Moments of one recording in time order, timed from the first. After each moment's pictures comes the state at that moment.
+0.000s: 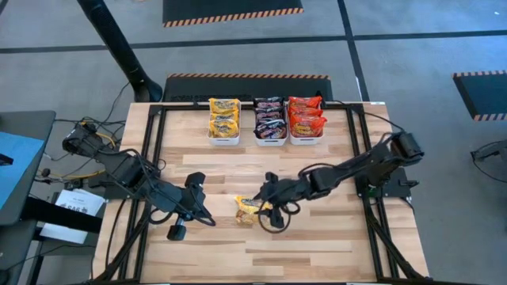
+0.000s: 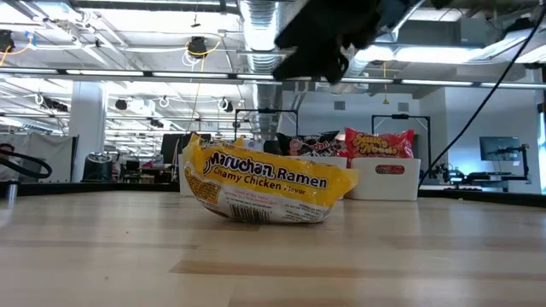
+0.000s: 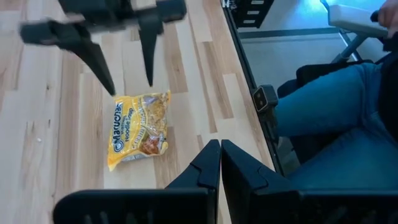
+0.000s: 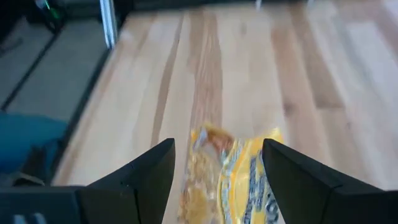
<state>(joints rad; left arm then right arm) -0.56 1.28 1.40 -0.80 -0.19 -0.36 0.28 1.65 1.07 0.02 0.08 0.25</state>
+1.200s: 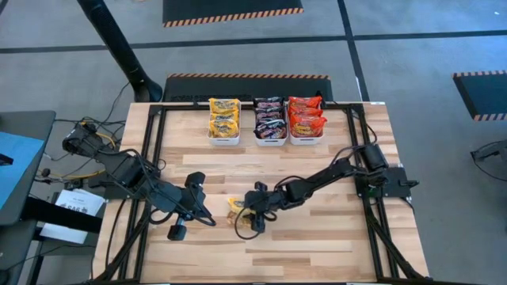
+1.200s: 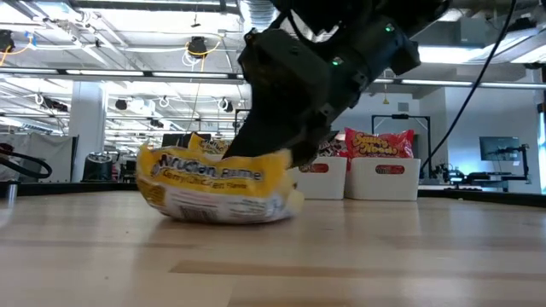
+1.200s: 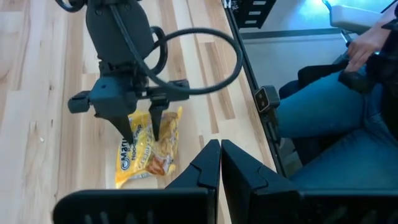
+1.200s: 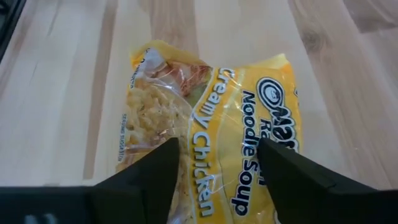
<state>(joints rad) -0.56 1.28 1.40 -0.79 -0.20 -0.36 0.26 2.05 1.17 0.04 0.11 0.38</state>
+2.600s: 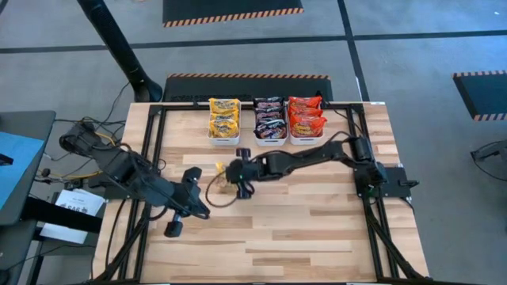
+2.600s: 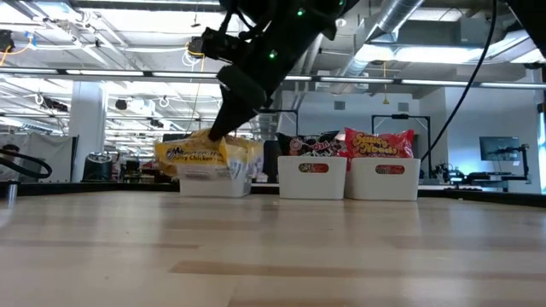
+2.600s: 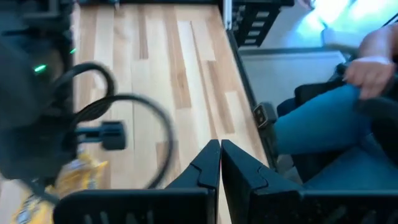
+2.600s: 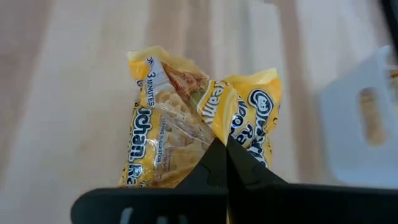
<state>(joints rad) -0.56 1.25 1.43 -0.80 -0.23 -0.36 0.07 2.10 1.62 -0.35 0.26 -0.14</state>
